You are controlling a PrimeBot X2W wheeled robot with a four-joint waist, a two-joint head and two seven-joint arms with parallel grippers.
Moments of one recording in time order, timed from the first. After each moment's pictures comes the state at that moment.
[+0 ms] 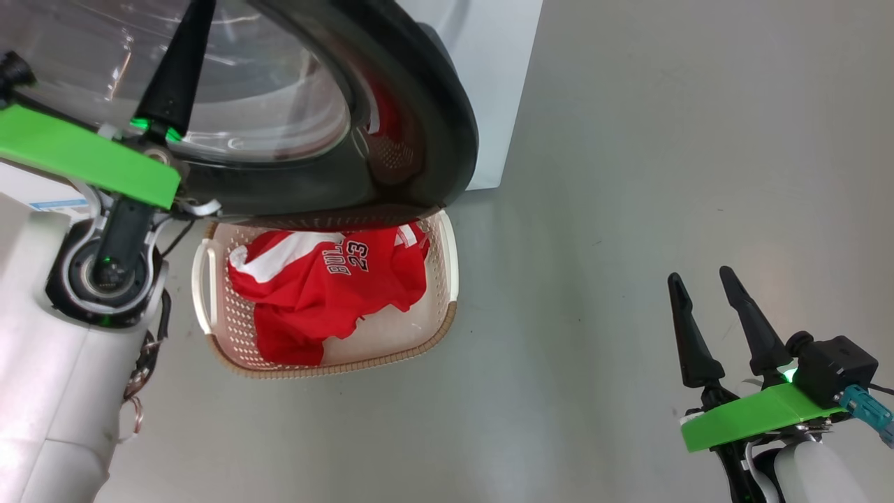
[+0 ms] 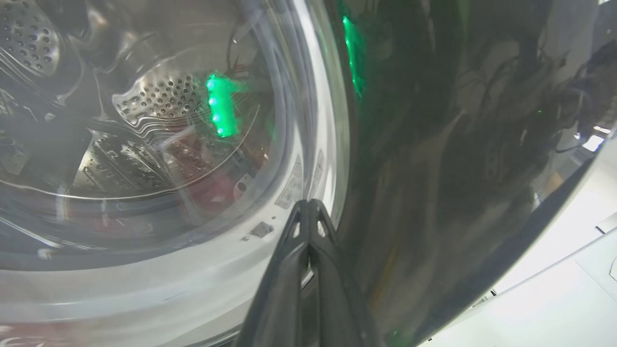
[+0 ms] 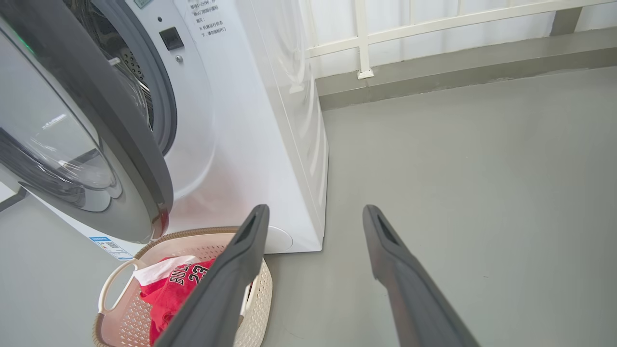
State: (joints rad) left arm -0.89 0.34 -0.35 0.33 -1.48 -0.12 -0.03; right arm -0.13 -0.06 0.02 0.21 0.37 0.12 -0.26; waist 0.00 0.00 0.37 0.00
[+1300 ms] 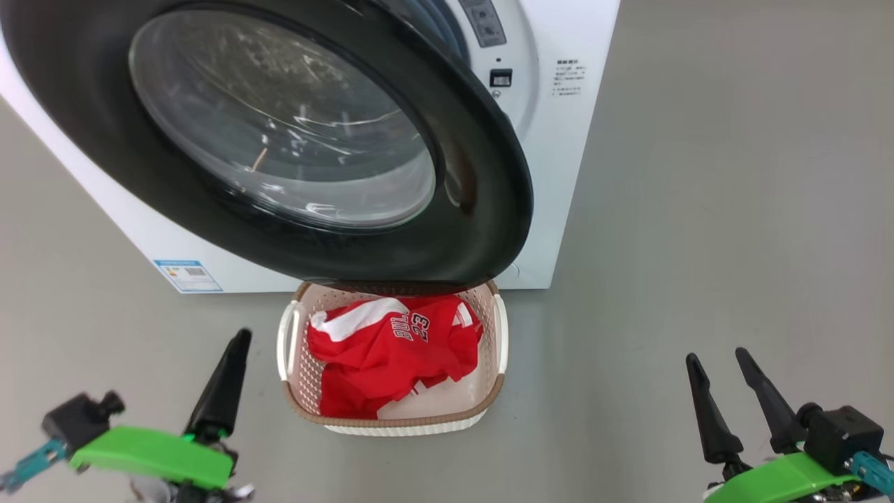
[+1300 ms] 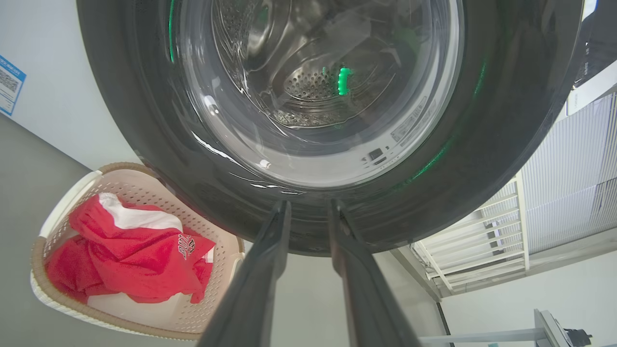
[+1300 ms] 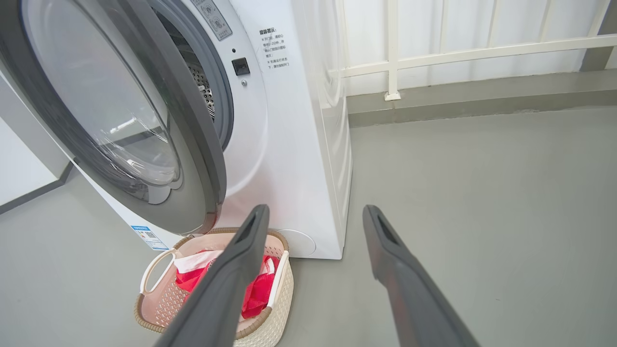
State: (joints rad) left arm -0.28 0.40 -0.43 0.28 -1.48 -0.12 -0.25; right arm 0.03 -0.10 0.01 0.22 0.38 0.12 -0.26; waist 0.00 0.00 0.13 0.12
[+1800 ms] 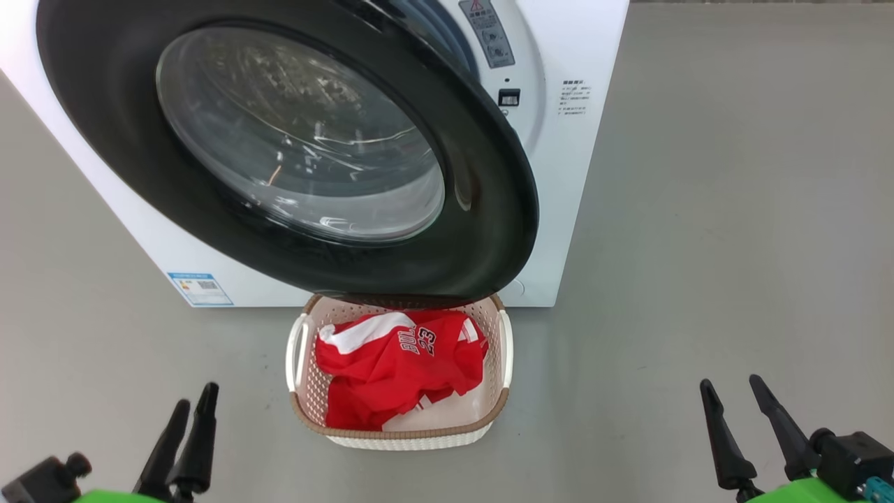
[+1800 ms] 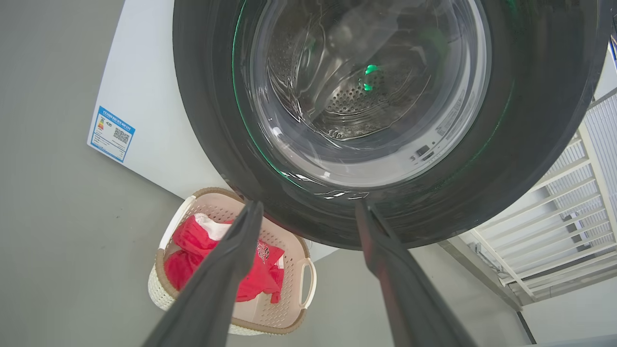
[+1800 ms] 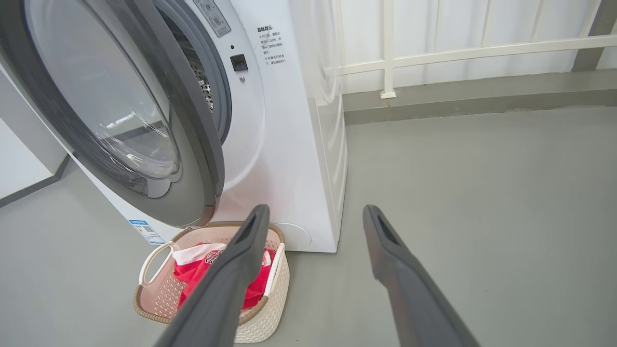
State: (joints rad) left arm -0.10 0.38 -0.26 0.29 -1.22 -0.12 -0.25; right arm 0.09 -0.11 -0.01 0.22 0.38 0.12 -0.26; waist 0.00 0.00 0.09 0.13
